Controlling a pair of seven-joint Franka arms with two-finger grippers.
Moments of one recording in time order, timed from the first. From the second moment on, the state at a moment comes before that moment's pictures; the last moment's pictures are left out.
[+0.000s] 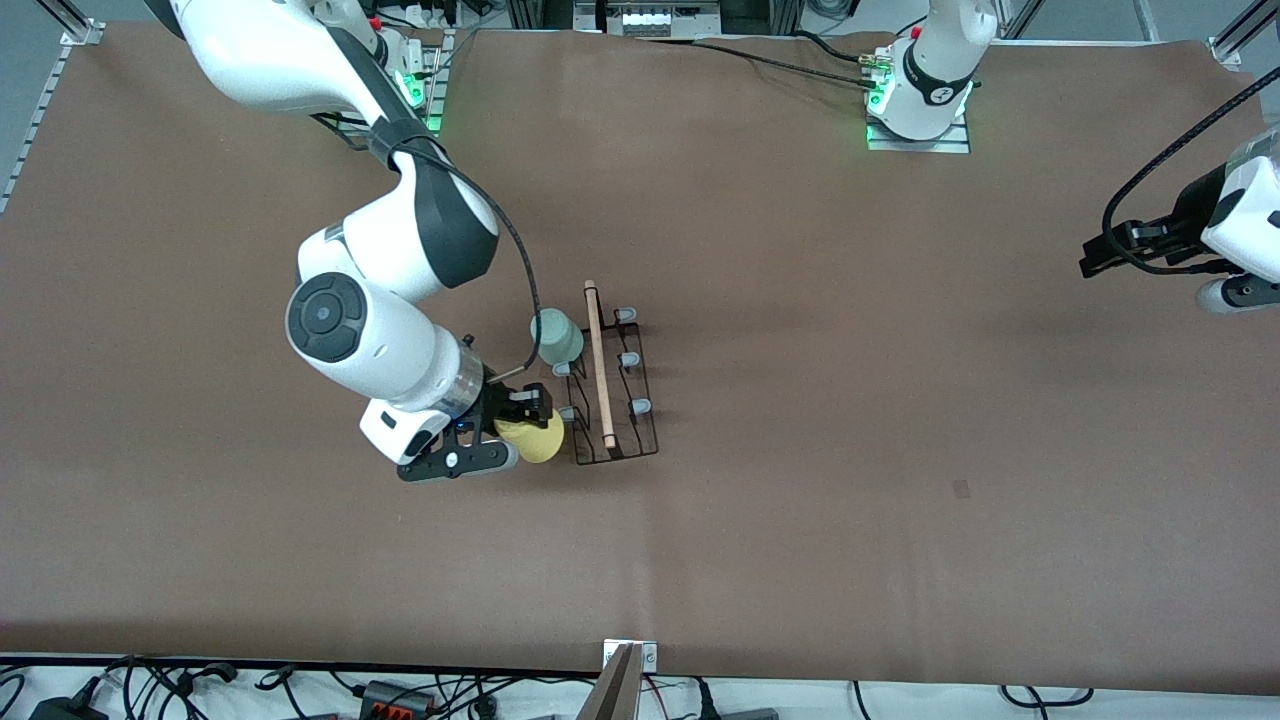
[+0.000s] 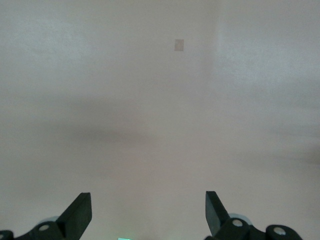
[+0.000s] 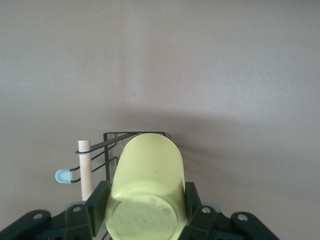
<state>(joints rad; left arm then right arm) -0.04 0.05 0.05 -1.59 0.01 1.54 -0.15 0.38 0.75 0.12 -1.07 0.11 1.96 0.31</state>
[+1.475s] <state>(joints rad) -0.04 0.05 0.05 -1.59 0.01 1.54 -0.15 0.44 0.84 0.11 -1.08 0.03 2.00 0.33</state>
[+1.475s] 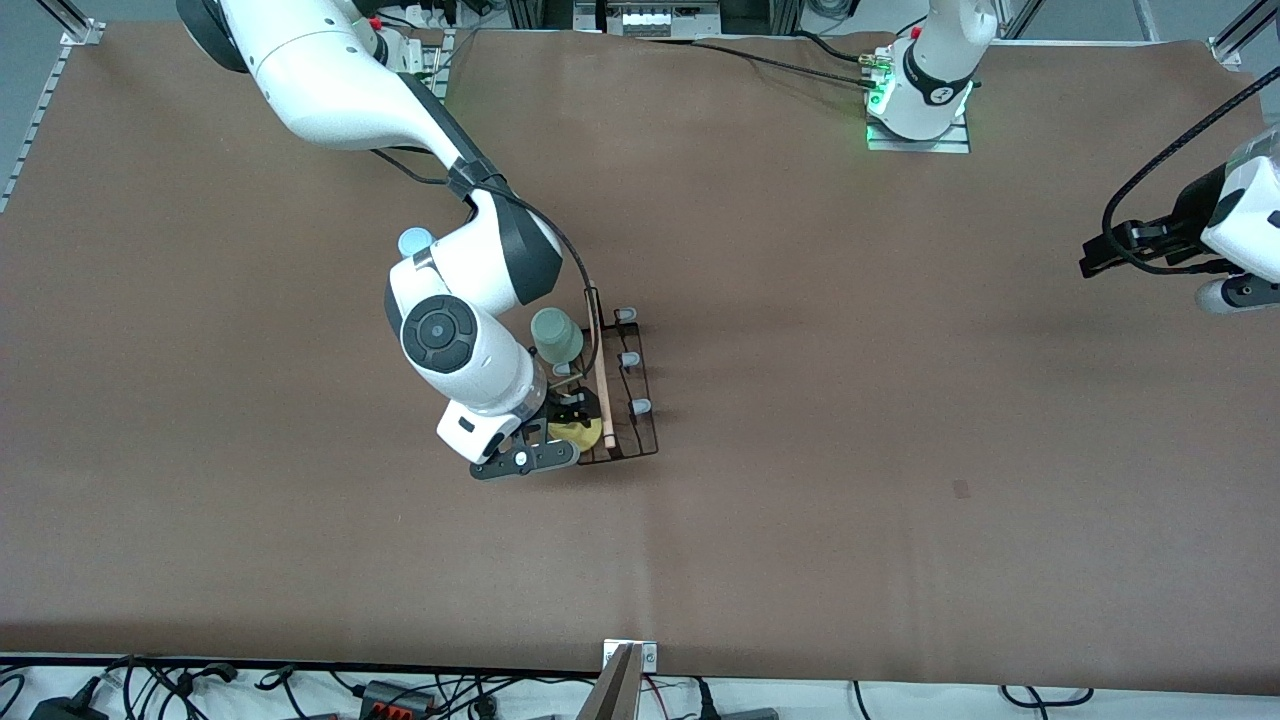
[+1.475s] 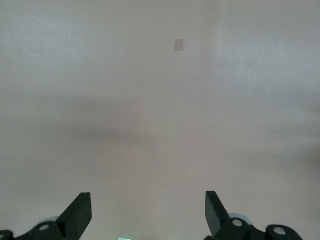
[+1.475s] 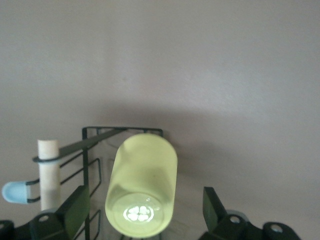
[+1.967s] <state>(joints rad) -0.04 0.05 0.05 -1.59 0.01 1.54 -0.15 0.41 0.72 -0.02 -1.07 0.02 1.80 0.32</state>
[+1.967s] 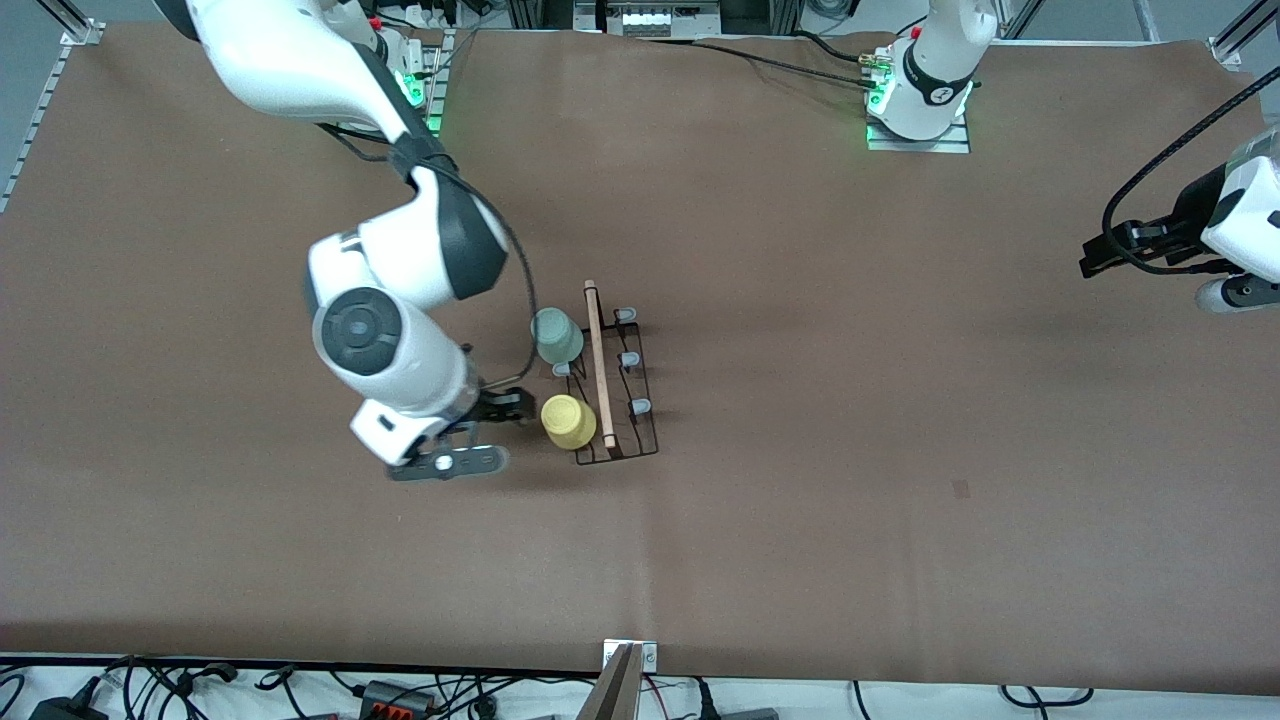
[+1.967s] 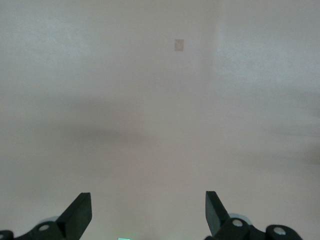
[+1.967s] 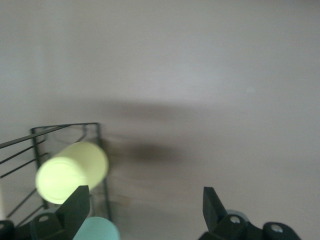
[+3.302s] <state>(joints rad) -0.04 0.05 0.05 -1.59 0.01 1.54 -0.15 -0.07 0.30 0.02 -1.29 0.02 1.62 -0.01</state>
